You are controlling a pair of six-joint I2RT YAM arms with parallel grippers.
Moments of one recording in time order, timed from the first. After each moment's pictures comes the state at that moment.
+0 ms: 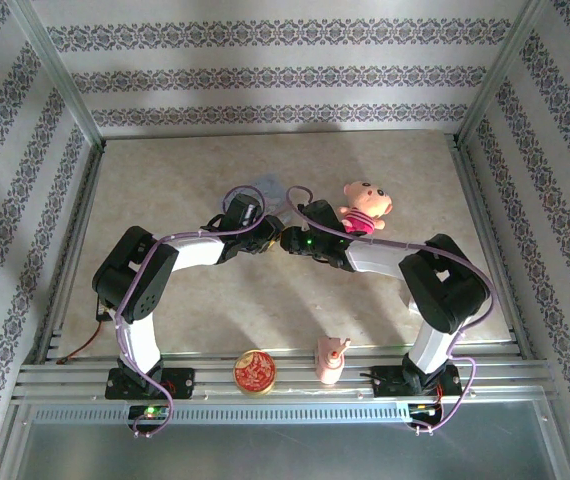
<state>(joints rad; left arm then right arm) -0.51 1.86 0.99 0.17 0.31 -1.29 0.61 1.75 0.91 0.10 -0.19 0.68</state>
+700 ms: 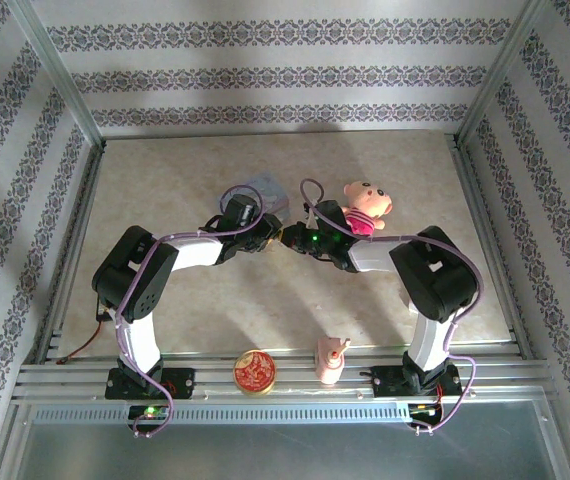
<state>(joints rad) -0.50 1.86 0.97 0.22 0.30 -1.29 0.54 1.83 0.85 0.39 -0.43 0.93</state>
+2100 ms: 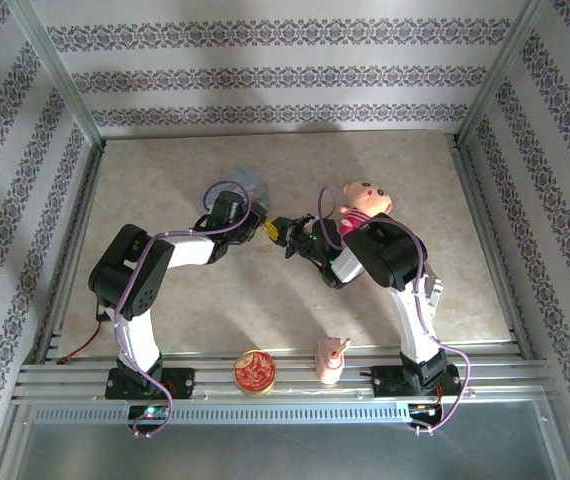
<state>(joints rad) -0.44 1.86 0.92 0.36 0.19 -1.34 0.57 2.22 0.84 1.28 -0.38 1.97</state>
